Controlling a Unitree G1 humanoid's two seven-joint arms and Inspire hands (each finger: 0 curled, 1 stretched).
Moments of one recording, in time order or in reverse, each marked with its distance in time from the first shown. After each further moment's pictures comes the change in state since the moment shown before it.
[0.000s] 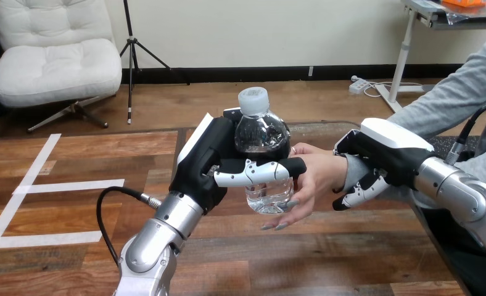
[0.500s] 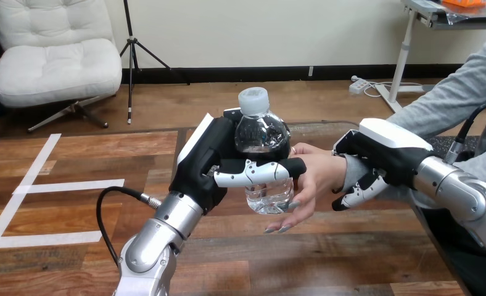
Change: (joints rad) left arm 0.000 0.001 0.000 0.000 0.000 0.001 -0.003; right arm 0.000 0.000 0.000 -0.012 0.000 0.006 0.014
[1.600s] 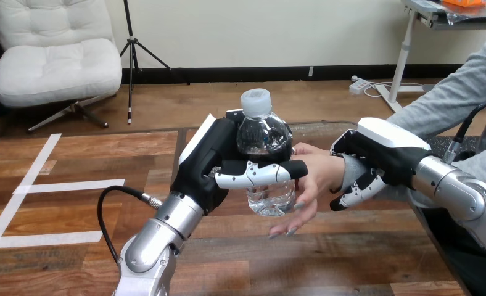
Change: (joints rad) left arm 0.000 0.001 0.000 0.000 -0.001 0.000 -0.019; right arm 0.000 0.004 -0.001 -0.003 0.002 -0.003 0.001
